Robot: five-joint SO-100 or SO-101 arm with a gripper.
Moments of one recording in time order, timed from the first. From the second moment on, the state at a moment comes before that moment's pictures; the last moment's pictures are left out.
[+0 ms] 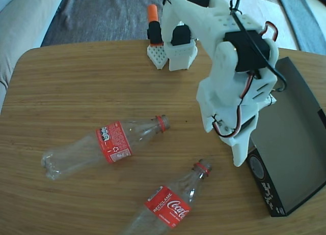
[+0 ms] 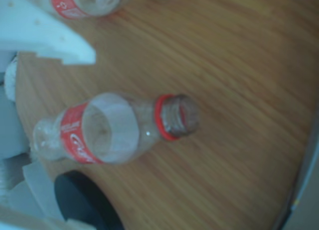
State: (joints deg) arm -17.8 78.0 61.1 94.3 -24.0
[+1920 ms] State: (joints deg) arm -13.5 47.5 39.6 94.3 -35.5
